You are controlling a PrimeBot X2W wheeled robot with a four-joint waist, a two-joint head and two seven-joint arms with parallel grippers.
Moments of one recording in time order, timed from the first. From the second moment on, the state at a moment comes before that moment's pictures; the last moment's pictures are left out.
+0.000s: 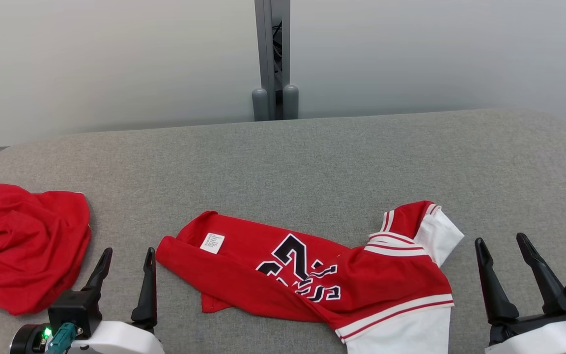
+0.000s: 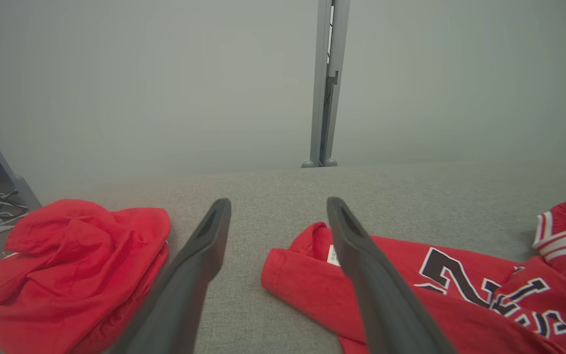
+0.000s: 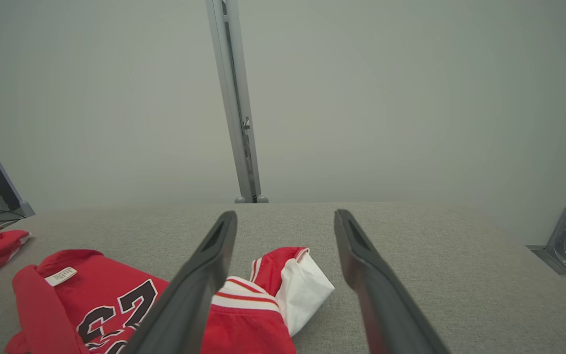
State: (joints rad) left arm 0.02 0.42 -0.42 -0.06 -0.52 0.38 -0.13; right arm 0.14 -0.05 -0.03 -0.19 0.19 0.13 -0.01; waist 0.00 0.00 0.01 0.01
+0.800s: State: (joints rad) left arm -0.24 0.44 -0.44 0.17 -0.70 0.19 0.18; right arm 0.10 -0.05 0.01 -0.19 0.21 0.13 -0.02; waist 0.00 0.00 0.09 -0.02
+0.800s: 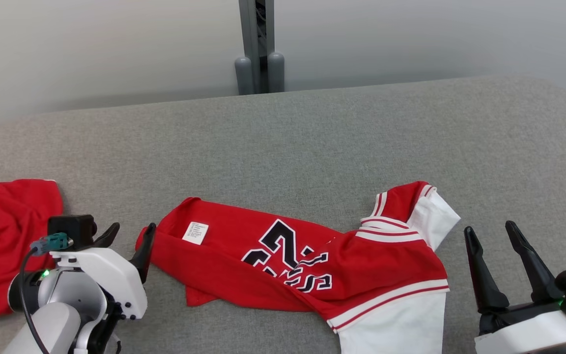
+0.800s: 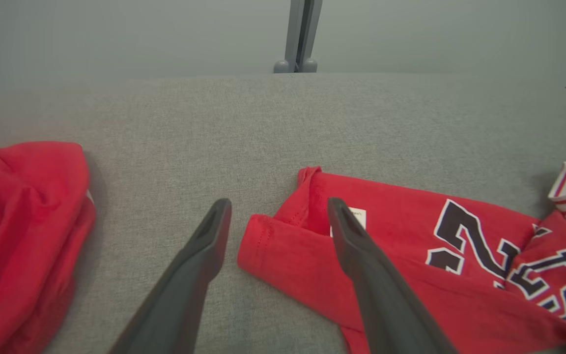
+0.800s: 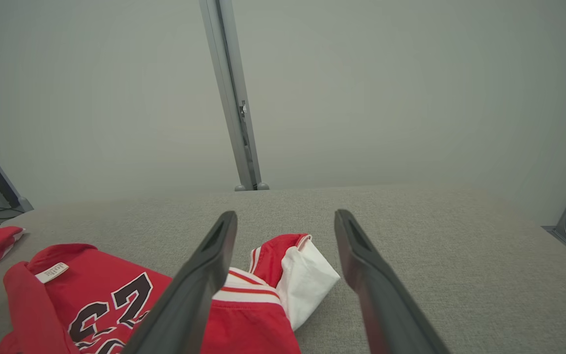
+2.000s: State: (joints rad) left arm -0.36 0.46 -0.44 0.40 -0.75 -0.01 0.05; right arm 0.05 -0.05 -0.02 -0.14 0.23 0.13 -0.07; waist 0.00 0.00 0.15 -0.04
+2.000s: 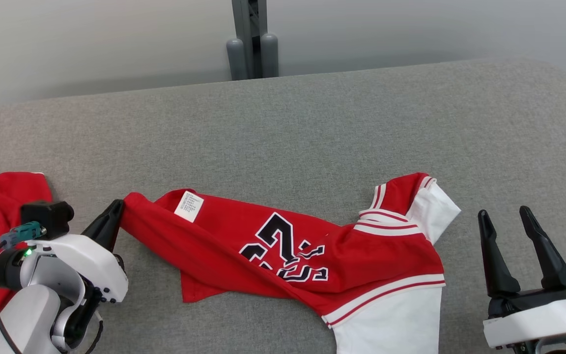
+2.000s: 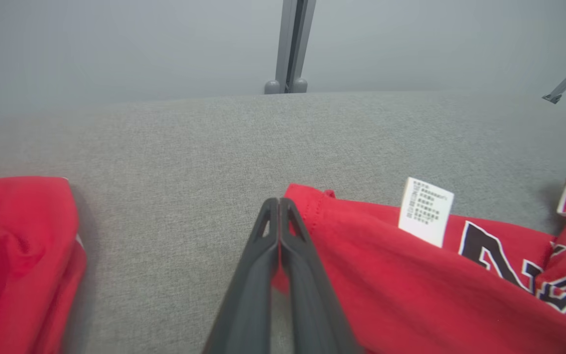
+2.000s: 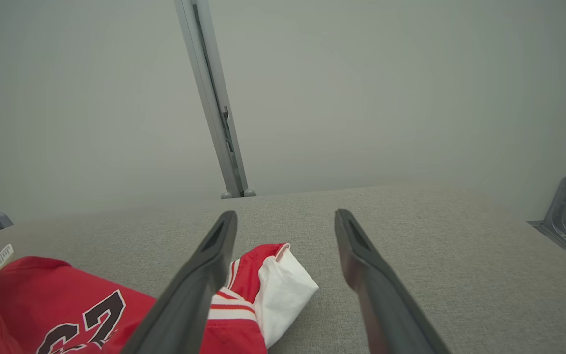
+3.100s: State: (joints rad) left arm 0.01 0.41 -0.41 0.20 -0.74 0.18 -0.19; right arm 0.07 -0.05 -0.10 -0.18 0.23 0.13 -0.03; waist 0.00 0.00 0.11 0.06
